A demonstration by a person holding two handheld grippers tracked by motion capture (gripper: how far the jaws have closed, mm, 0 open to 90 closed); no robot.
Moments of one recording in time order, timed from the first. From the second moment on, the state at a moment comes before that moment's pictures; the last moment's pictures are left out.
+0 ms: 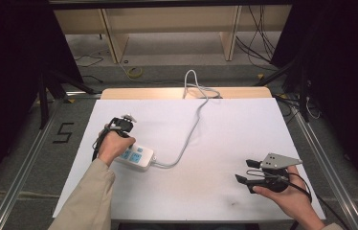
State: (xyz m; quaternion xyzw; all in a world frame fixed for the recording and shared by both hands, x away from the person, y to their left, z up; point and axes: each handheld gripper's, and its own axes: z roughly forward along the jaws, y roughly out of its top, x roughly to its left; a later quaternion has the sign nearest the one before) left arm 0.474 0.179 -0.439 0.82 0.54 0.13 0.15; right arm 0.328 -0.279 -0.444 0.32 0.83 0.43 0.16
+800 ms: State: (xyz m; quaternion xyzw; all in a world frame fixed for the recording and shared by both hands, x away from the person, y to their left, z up) left arm 0.472 0.176 -0.440 0.82 0.54 0.15 0.15; right arm 0.328 -0.280 -0.444 0.32 0.83 0.43 0.16
